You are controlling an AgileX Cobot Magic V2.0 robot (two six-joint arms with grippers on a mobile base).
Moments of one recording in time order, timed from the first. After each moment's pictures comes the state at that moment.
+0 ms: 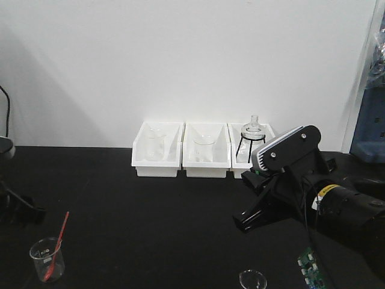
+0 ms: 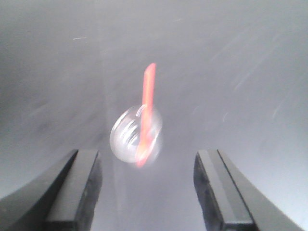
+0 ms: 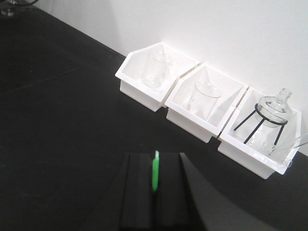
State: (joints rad) left arm -0.06 1.44 -1.20 -0.14 0.63 0.24; right arm 0.44 1.38 -0.99 0.08 -0.04 -0.37
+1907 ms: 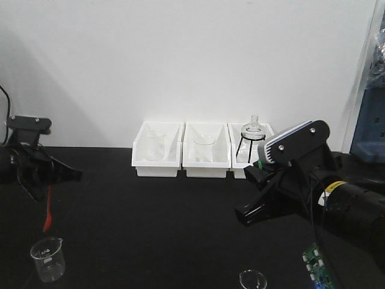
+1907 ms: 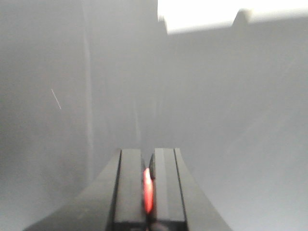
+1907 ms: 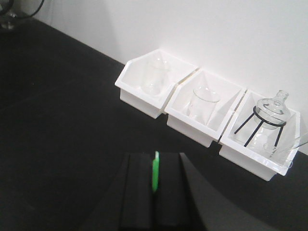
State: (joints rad) left arm -0.06 1.75 -1.49 -0.28 0.45 0.28; right arm 0.44 1.34 -0.99 0.15 -0.04 -0.36
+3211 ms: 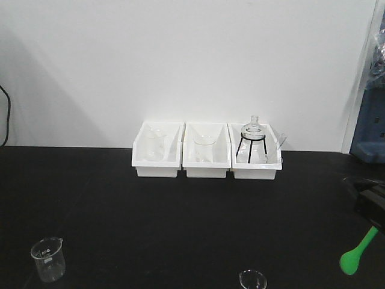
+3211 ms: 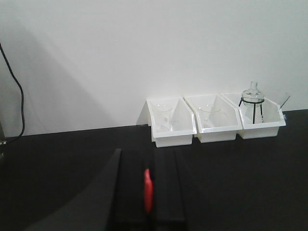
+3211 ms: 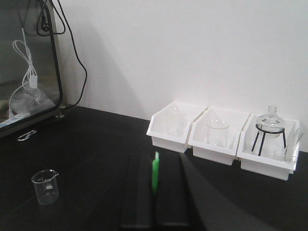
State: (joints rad) left arm -0.06 0.46 -0.70 -0.30 0.36 0.26; right arm 0.44 0.65 -0.69 0.31 0.15 -0.28
